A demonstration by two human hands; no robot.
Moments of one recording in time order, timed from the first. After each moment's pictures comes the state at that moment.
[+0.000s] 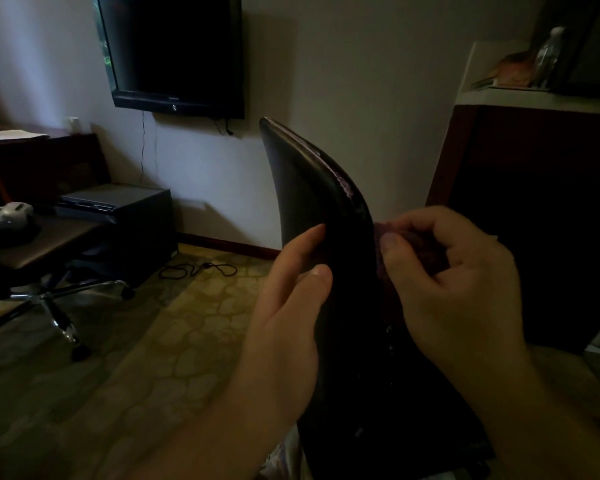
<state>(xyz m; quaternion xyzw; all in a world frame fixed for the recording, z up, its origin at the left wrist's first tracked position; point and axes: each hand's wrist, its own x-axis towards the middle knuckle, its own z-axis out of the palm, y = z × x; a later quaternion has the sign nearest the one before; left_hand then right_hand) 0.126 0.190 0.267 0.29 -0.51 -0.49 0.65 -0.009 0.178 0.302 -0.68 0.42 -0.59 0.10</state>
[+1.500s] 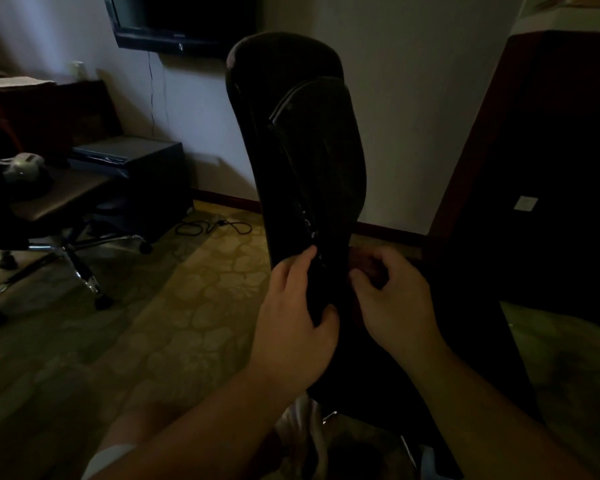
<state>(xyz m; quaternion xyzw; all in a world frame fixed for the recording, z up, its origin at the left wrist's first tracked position) 0.131 0.114 0.138 0.57 -0.65 -0.18 0.47 -0.009 0.082 0.172 -0.62 0.57 -0.47 0.27</state>
